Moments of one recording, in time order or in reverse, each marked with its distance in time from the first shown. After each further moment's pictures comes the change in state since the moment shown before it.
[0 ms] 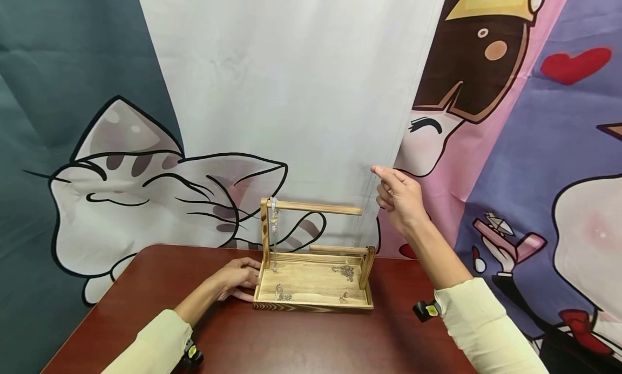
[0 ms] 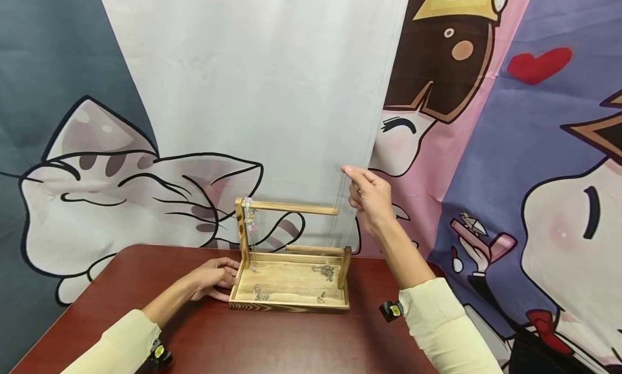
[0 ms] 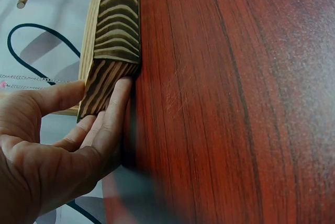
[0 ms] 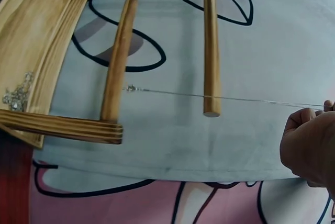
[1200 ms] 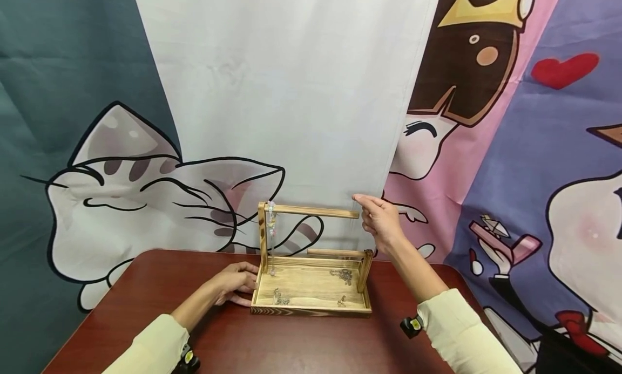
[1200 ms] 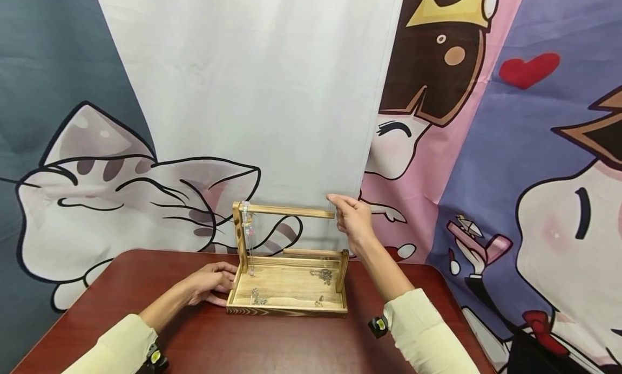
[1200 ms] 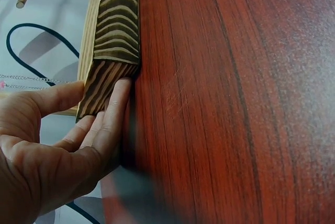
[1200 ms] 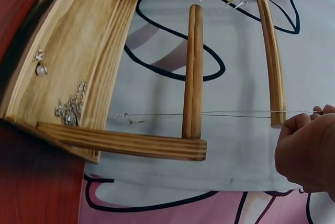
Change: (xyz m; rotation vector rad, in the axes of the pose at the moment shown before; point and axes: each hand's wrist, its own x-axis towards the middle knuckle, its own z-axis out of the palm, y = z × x) left_hand -0.002 -0.003 -0.001 0.011 0.007 0.006; right_hand -0.008 0.063 -0.007 -0.126 0.068 0.142
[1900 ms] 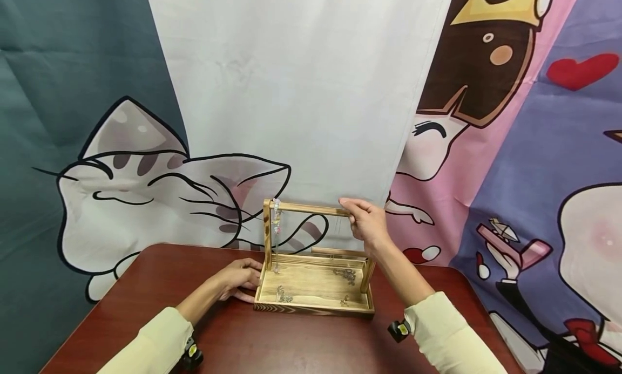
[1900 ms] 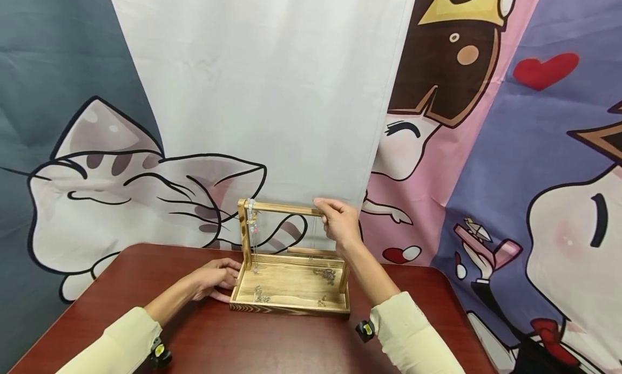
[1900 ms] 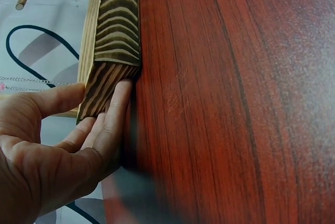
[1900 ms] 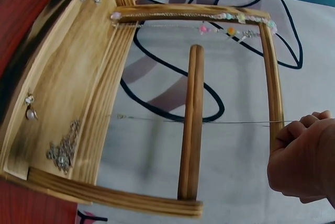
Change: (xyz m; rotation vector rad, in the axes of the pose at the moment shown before) left_hand 0.000 0.003 0.003 0.017 0.030 -0.026; right_hand -0.008 0.009 0.039 -0.066 0.035 0.081
